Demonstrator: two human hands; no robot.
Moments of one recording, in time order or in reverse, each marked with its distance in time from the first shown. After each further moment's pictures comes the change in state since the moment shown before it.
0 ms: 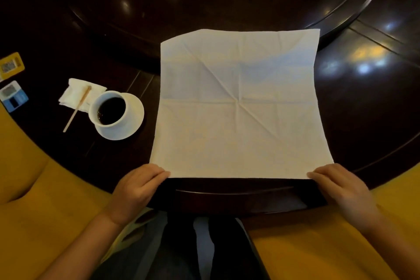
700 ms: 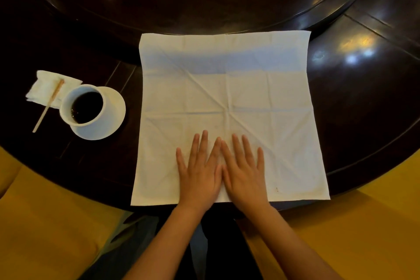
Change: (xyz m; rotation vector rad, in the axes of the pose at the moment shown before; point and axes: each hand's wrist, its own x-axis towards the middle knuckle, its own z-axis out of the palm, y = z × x) left_hand 0.081 0.103 0.099 0.140 -0.241 -0.446; right_hand 0.091 -0.132 0.087 0.104 -0.193 0.443
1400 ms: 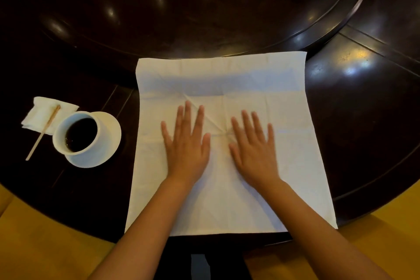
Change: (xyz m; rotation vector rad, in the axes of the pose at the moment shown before) left_hand 0.103 -0.025 -0.032 -0.047 0.136 -0.074; right_hand 0.093 0.038 -0.024 -0.051 0.109 -0.022
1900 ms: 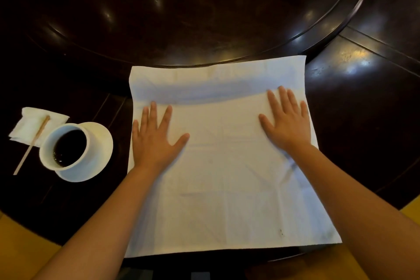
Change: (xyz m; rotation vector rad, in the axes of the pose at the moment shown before) left_hand 0.042 -0.072 0.023 0.109 -0.136 -0.077; right_hand 0.069 0.105 0.005 -0.075 -0.141 0.184
